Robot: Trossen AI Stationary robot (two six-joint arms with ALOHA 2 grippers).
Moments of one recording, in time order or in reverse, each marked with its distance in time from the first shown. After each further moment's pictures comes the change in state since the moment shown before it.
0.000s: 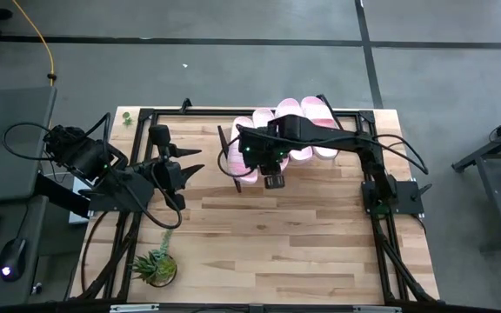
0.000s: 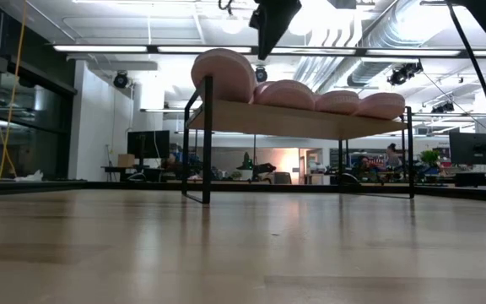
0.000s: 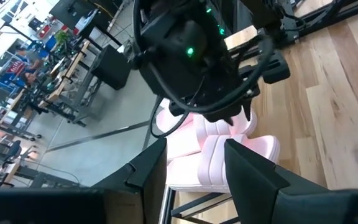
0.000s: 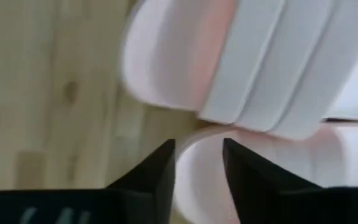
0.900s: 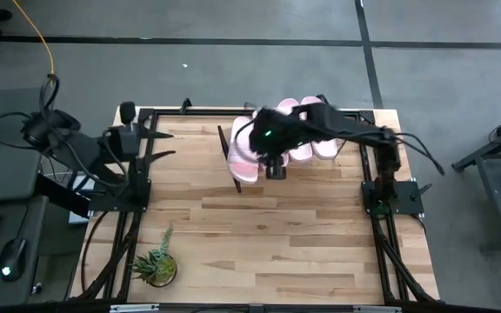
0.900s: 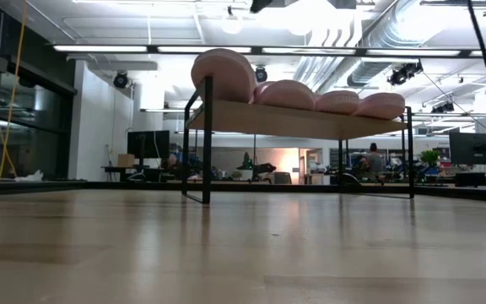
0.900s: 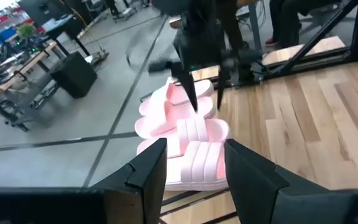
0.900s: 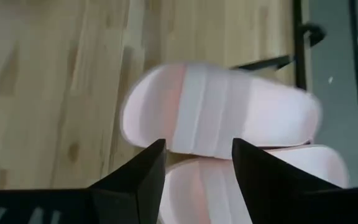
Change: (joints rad) left arm 0.000 -0.229 -0.018 -0.017 0.149 -0.083; right arm 0.002 -0.137 0.014 0.150 0.028 0.039
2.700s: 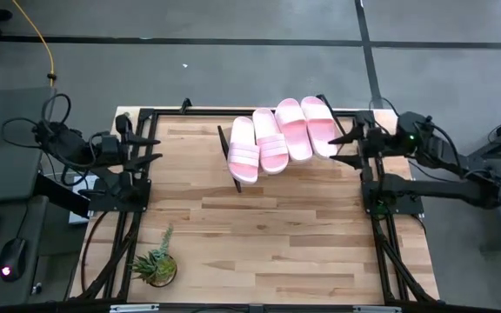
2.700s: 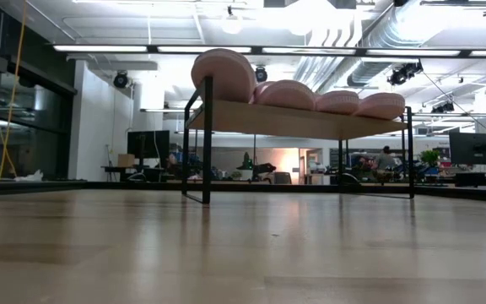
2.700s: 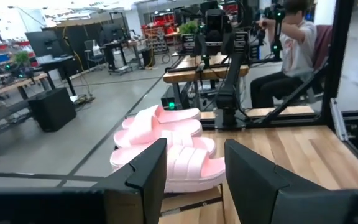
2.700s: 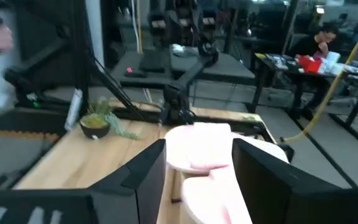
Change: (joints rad) left arm 0.000 -0.715 -0.923 0.675 0.057 0.118; right arm -0.274 -1.359 -1.486 1.017 -0.452 0.042
